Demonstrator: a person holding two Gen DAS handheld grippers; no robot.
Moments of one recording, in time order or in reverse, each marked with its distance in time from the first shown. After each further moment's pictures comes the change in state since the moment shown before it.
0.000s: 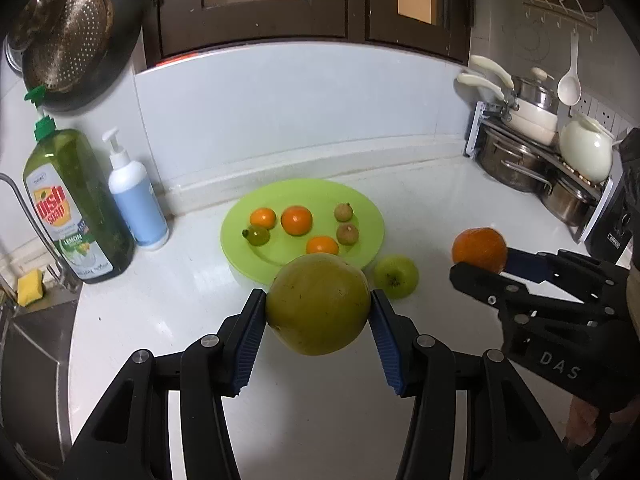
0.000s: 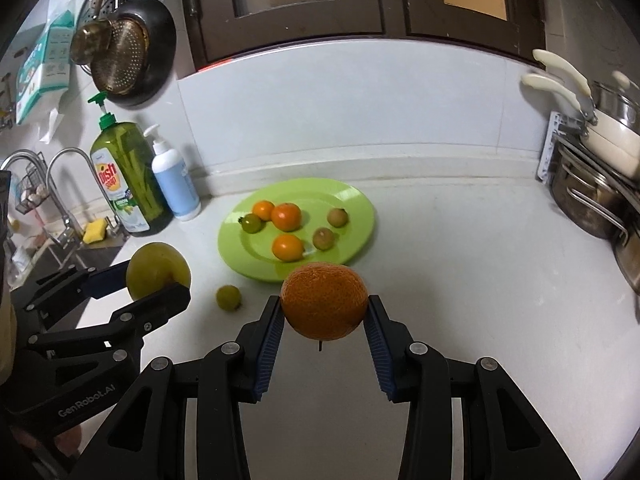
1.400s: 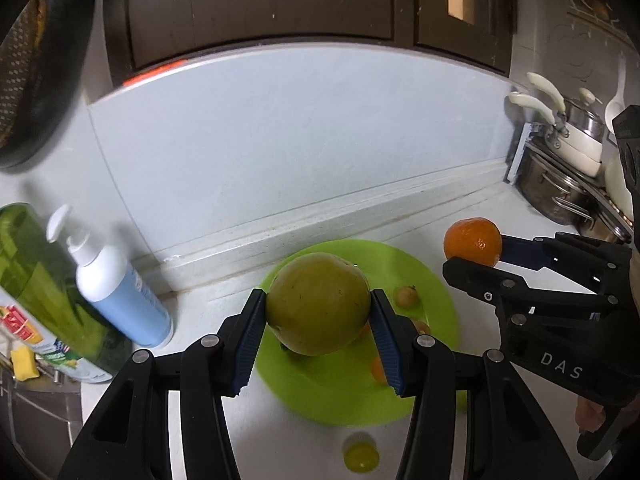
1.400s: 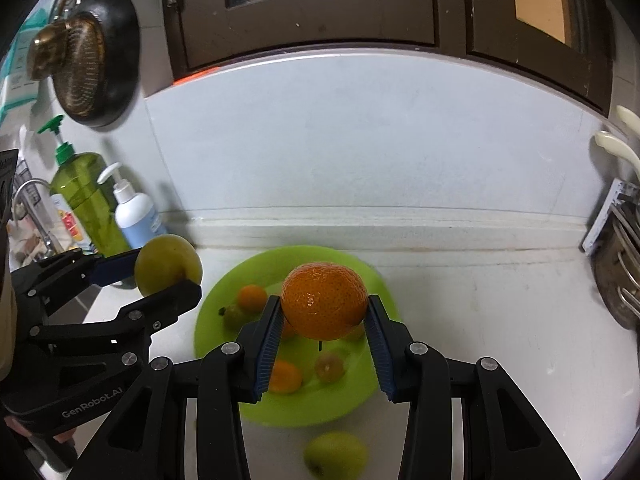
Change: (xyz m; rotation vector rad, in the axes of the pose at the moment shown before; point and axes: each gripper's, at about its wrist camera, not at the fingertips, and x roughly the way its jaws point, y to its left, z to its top) left arm 0.105 0.058 0.107 0.028 0.026 0.001; right arm 0.104 0.000 0.116 -0.072 0.019 0.021
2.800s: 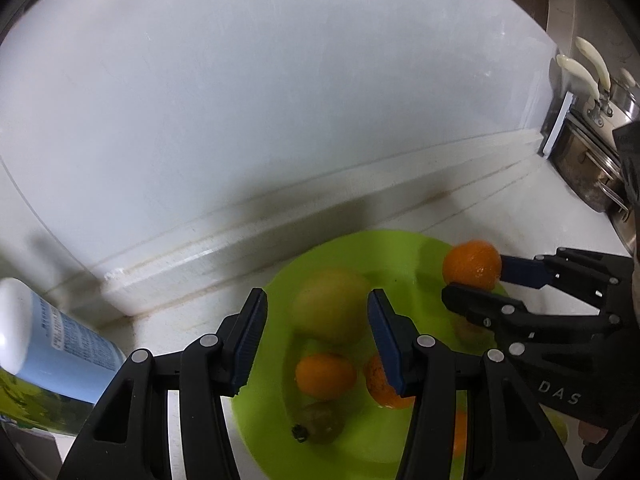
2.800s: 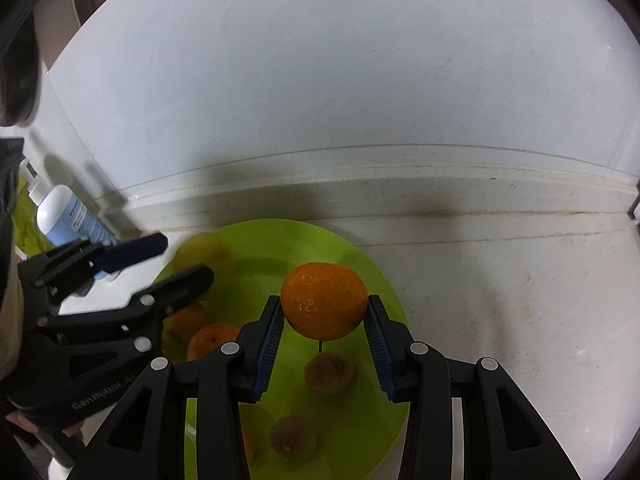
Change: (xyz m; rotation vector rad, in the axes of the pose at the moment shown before) left arm 0.118 0.010 0.024 0.022 0.142 -0.015; right arm 0.122 -0.033 0.008 0.079 0.204 0.039
